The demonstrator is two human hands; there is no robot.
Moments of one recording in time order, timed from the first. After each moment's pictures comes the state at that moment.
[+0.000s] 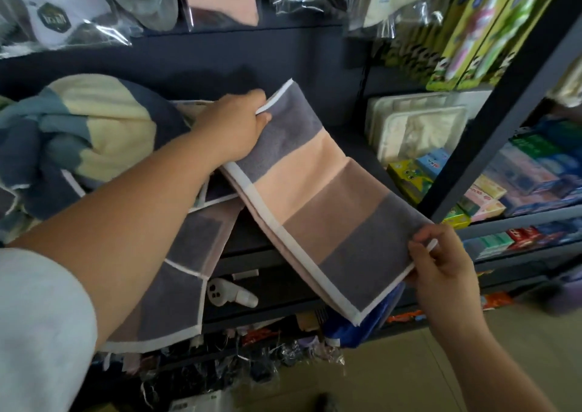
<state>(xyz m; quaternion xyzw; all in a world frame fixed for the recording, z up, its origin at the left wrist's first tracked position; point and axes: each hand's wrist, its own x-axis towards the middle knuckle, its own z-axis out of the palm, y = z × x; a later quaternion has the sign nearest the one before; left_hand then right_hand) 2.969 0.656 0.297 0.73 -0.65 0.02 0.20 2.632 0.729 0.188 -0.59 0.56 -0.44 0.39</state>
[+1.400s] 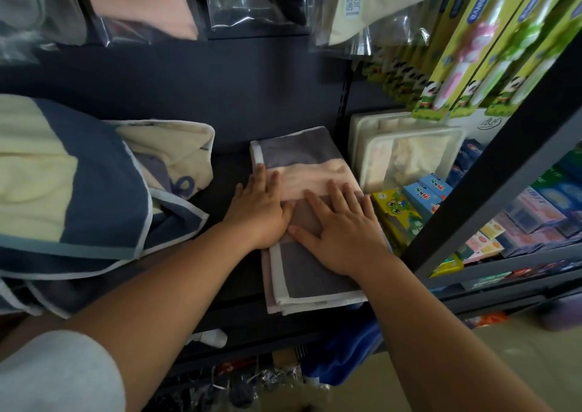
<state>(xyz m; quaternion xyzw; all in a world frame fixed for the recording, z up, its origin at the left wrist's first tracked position) 2.895 0.595 0.185 0.77 -0.63 -0.13 0.01 2.718 0.578 0.187 -0.87 0.49 0.00 0.08</state>
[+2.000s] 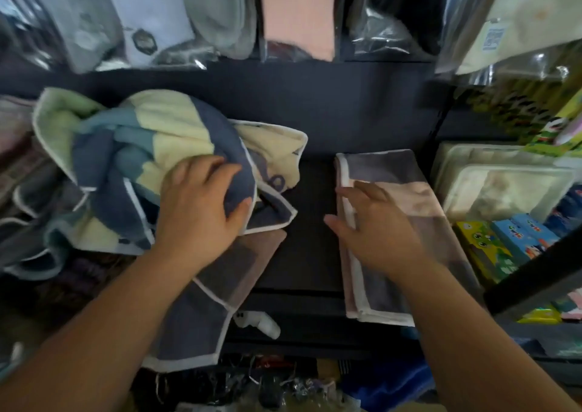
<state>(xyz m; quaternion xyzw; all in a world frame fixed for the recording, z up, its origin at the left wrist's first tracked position) 3.014 0.767 0.249 0.79 -0.55 0.22 0.20 2.788 0.611 0.232 -0.90 0.38 -0.13 0.15</state>
